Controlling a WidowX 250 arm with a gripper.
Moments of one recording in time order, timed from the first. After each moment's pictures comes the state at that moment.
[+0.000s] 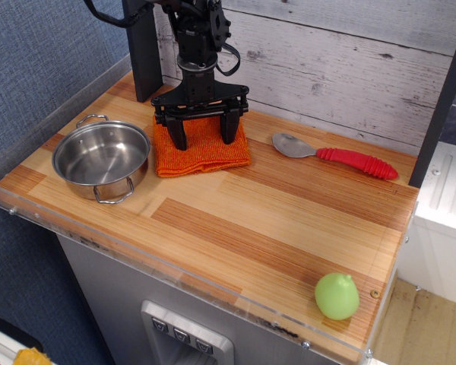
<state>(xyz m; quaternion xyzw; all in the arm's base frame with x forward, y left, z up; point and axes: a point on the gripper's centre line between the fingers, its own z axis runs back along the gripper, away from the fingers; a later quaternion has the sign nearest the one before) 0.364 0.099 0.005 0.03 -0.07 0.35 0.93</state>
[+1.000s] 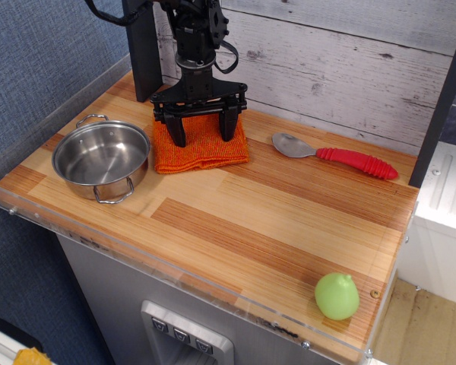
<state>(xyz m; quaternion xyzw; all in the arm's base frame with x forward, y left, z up) 0.363 0.101 0.007 0.04 -0.06 0.34 0.94</state>
